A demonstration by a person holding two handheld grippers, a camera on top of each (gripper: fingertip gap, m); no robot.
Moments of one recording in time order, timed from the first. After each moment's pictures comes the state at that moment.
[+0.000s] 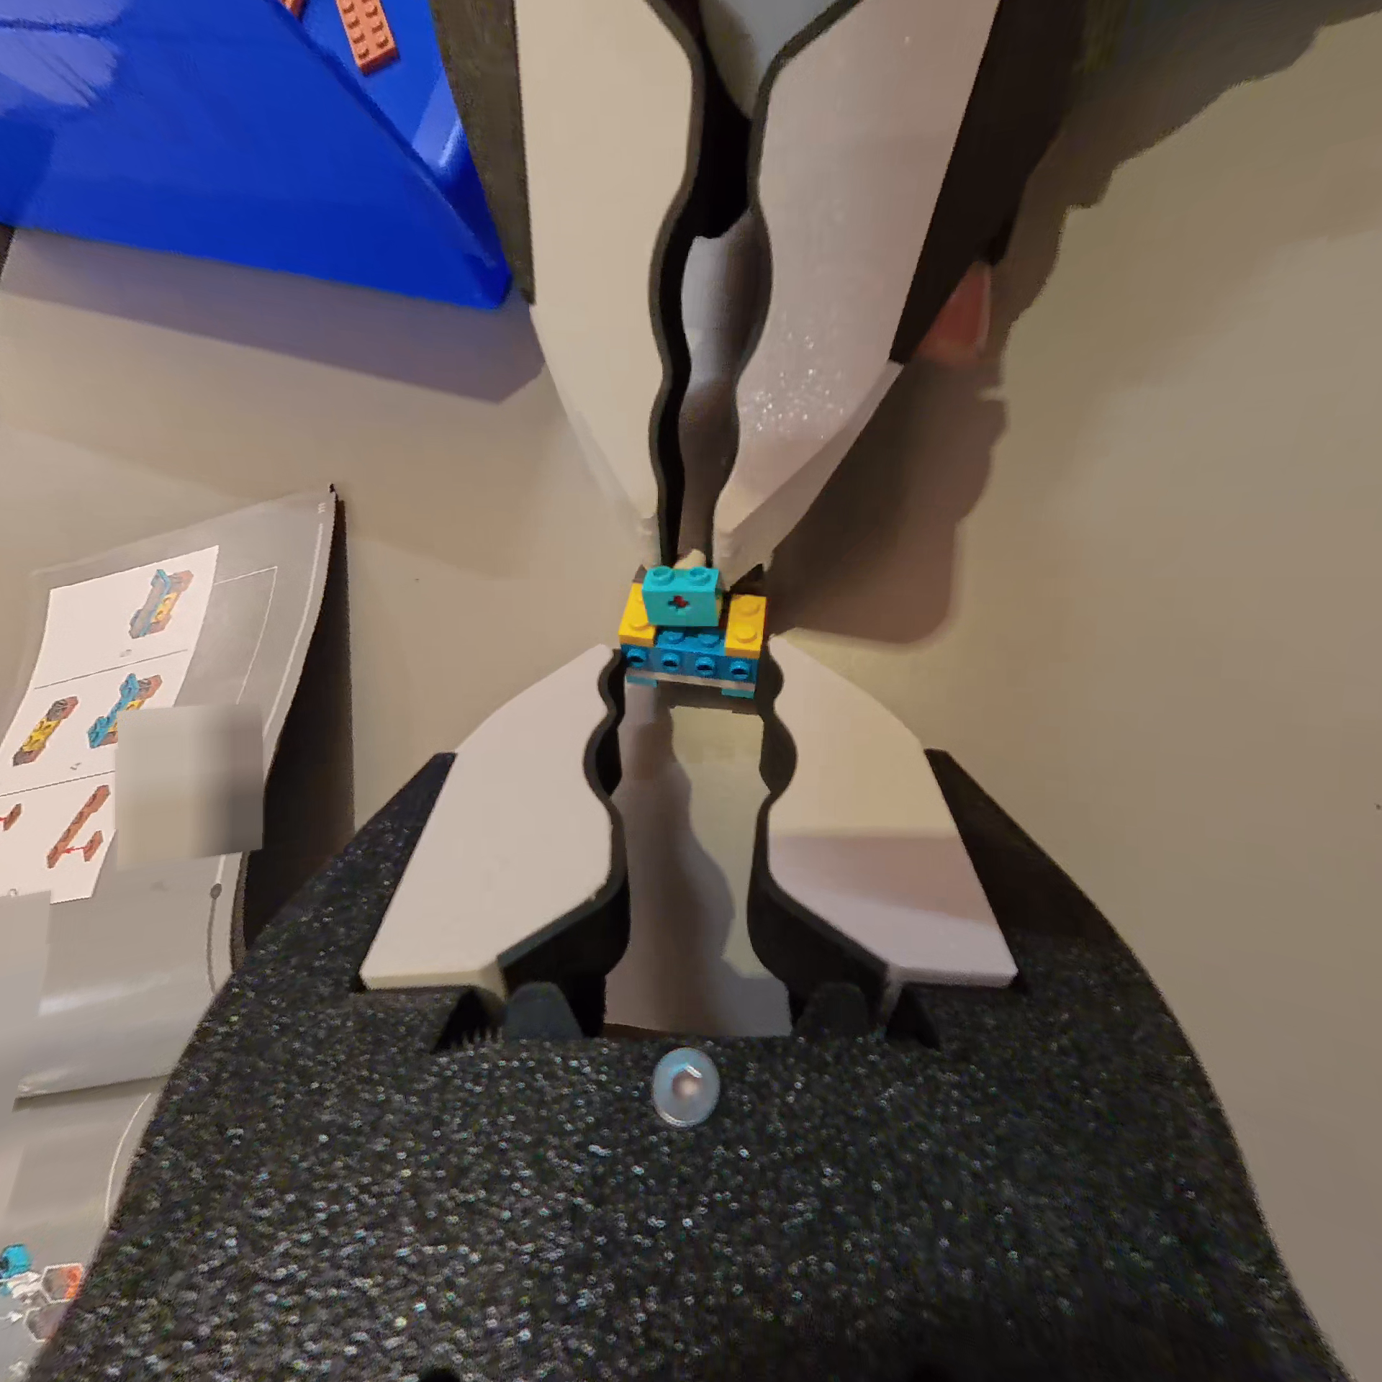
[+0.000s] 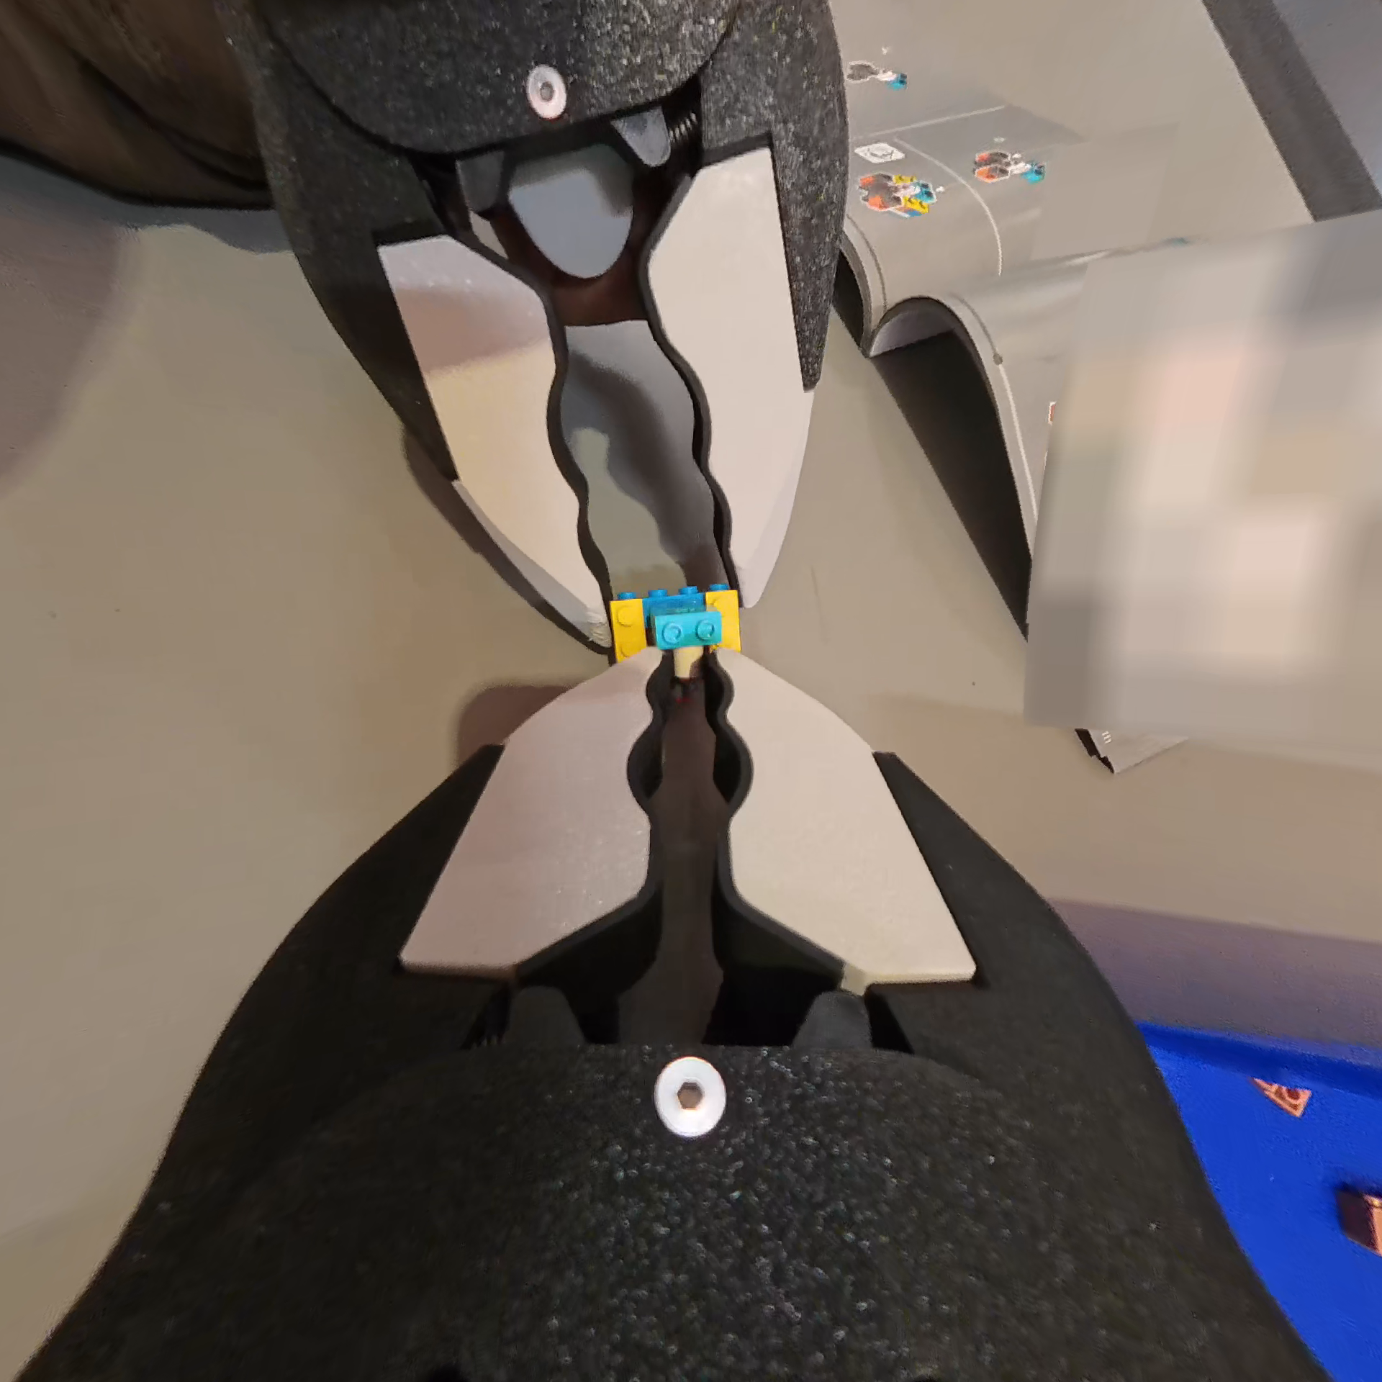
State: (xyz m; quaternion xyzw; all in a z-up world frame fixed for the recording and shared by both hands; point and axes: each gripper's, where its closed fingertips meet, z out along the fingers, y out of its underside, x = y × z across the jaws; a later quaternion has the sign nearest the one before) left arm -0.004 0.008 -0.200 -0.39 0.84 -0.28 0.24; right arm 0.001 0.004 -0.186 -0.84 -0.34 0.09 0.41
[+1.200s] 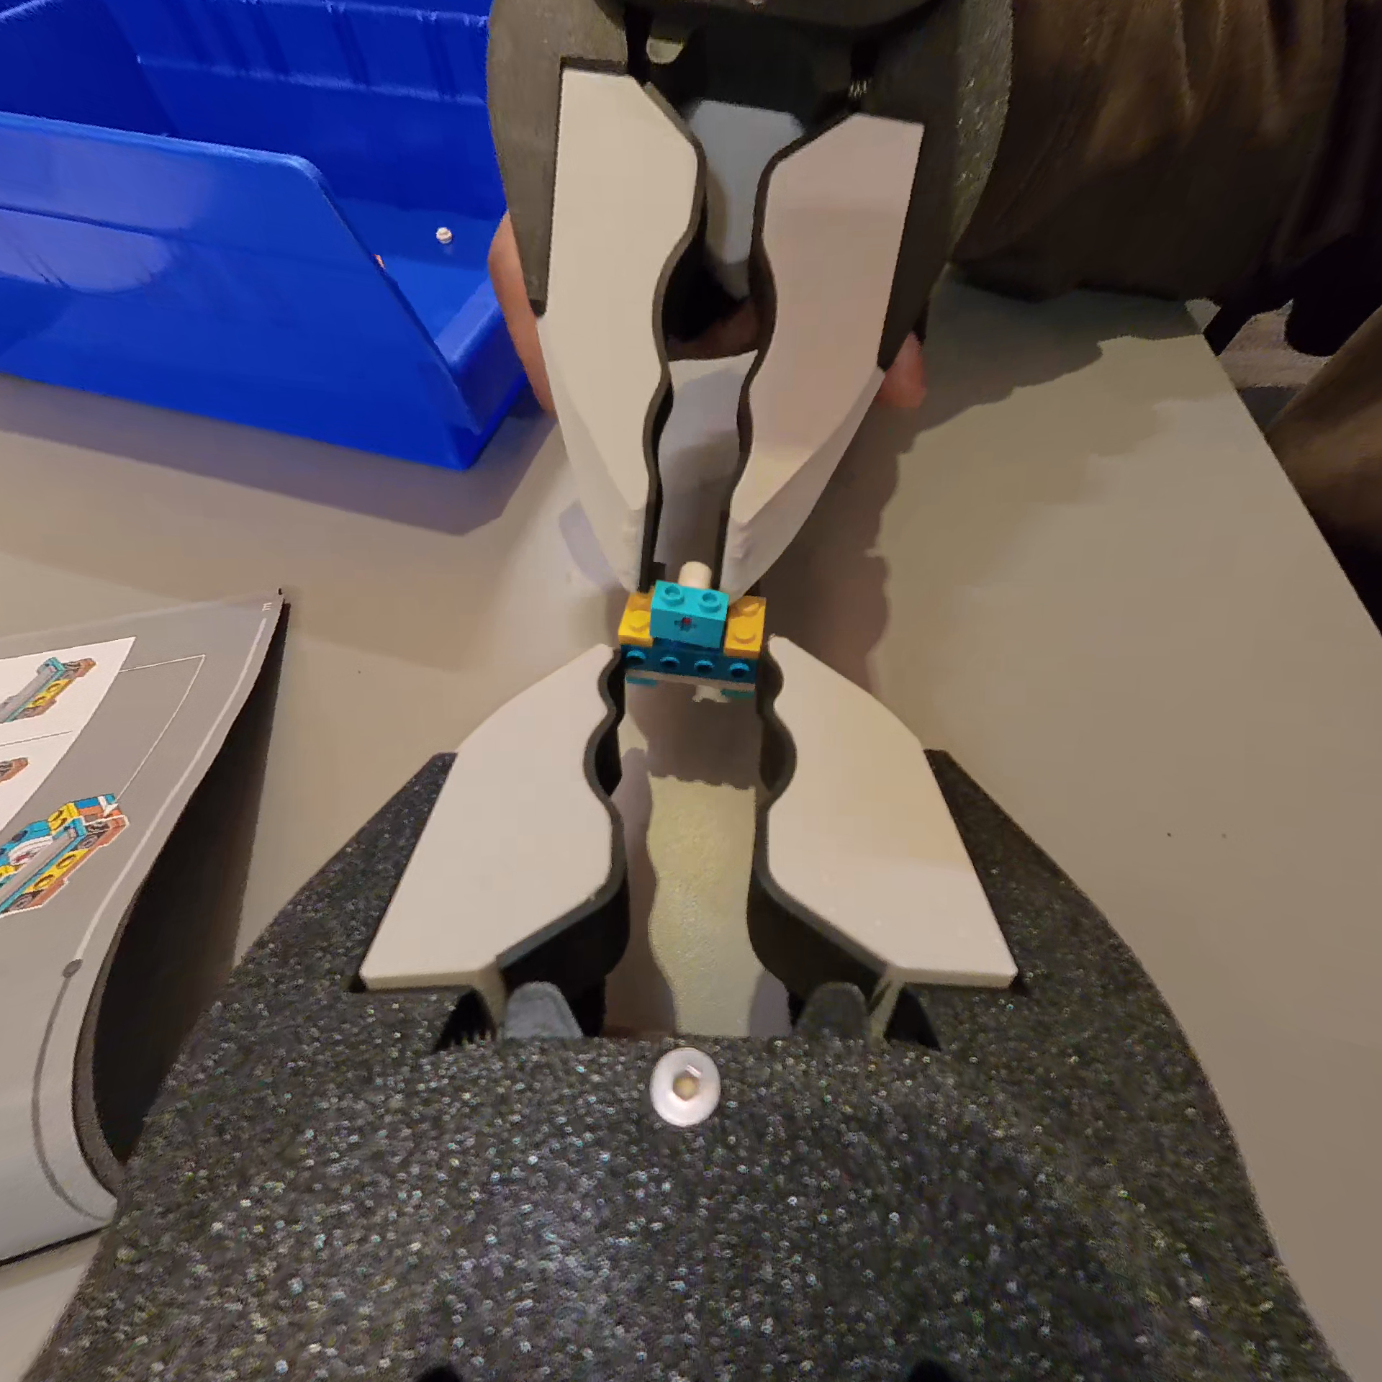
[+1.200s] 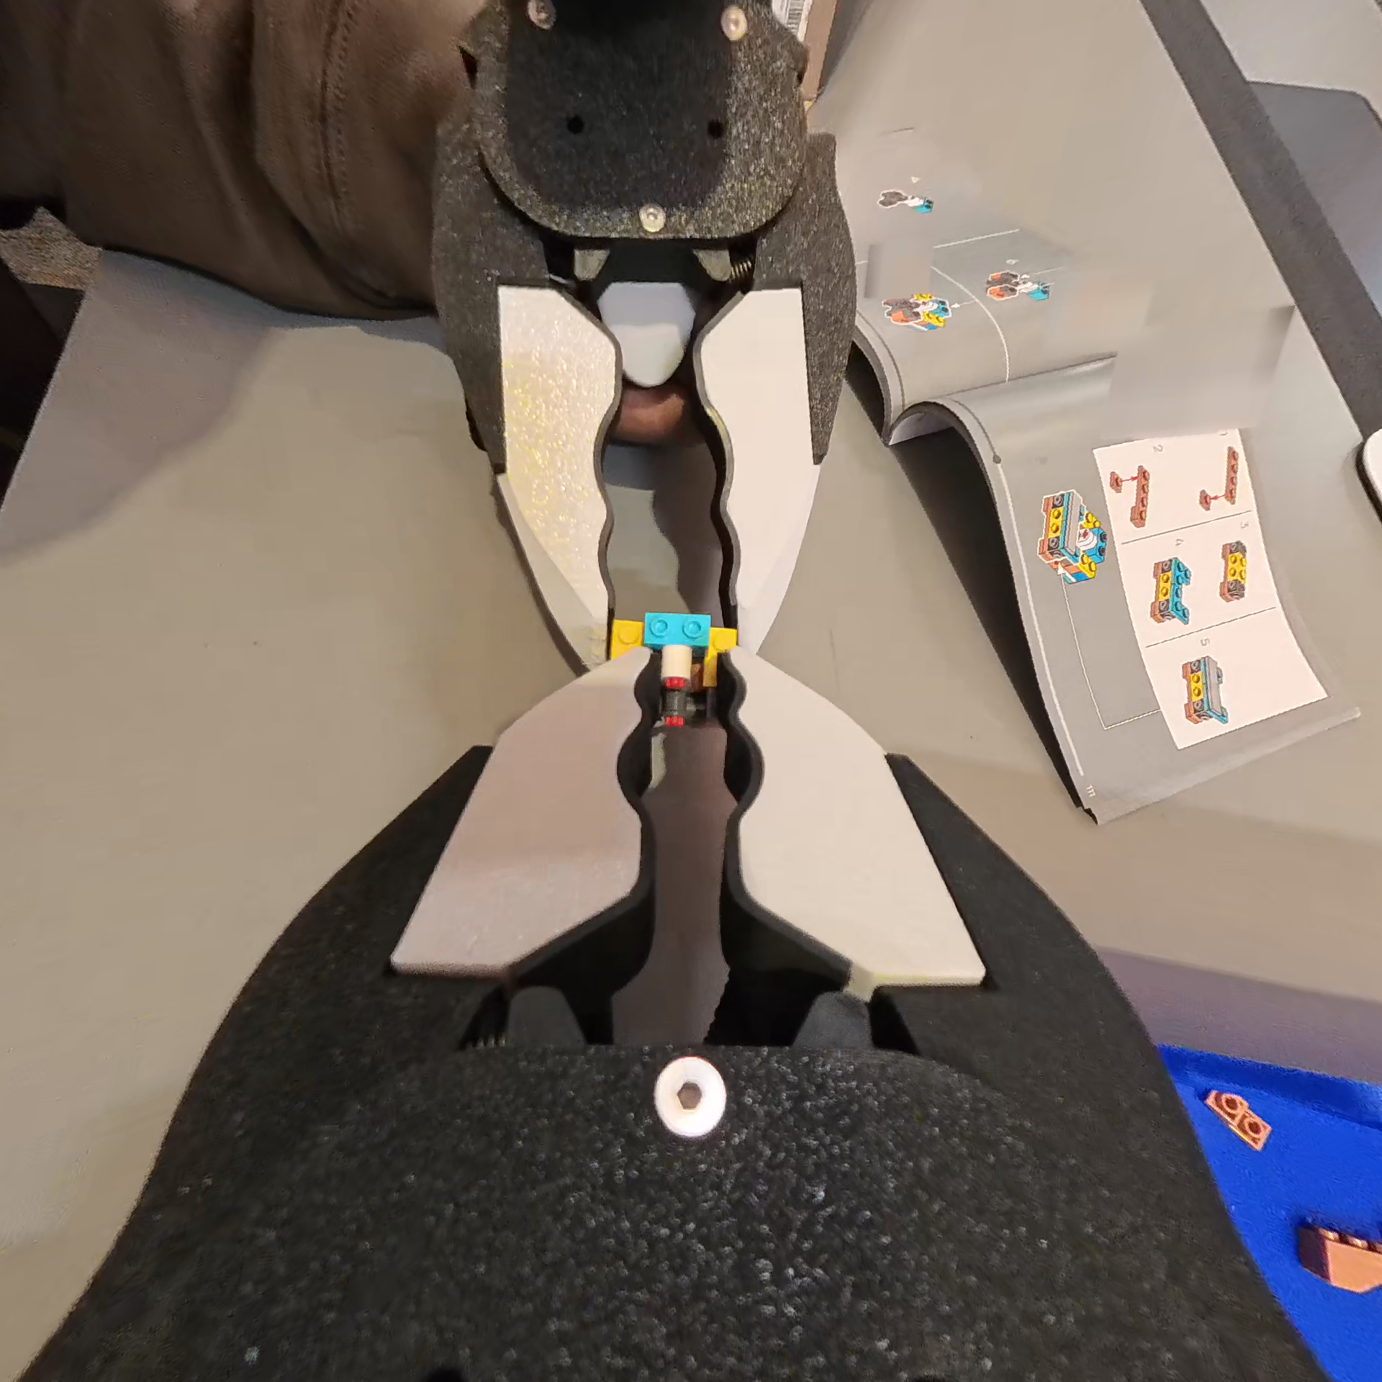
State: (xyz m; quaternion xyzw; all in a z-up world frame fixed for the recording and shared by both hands) left arm -0.007 -0.011 -0.174 -0.36 0.78 -0.47 0.22; right arm -0.009 -0.003 -0.157 -0.82 -0.35 0.13 0.43
